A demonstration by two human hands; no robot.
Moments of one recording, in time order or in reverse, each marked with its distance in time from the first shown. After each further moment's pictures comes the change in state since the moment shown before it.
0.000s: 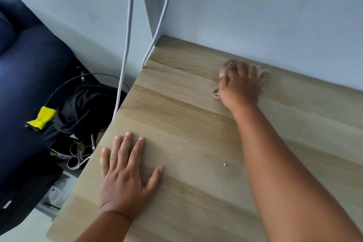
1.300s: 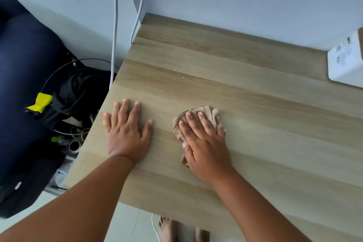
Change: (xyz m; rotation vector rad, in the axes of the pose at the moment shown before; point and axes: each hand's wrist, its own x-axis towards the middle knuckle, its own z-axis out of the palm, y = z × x) left_hand 0.000 0.000 -0.001 -0.018 -0.019 -0.023; right_hand -0.286 0.013 0.019 0.002 -0.101 -0.442
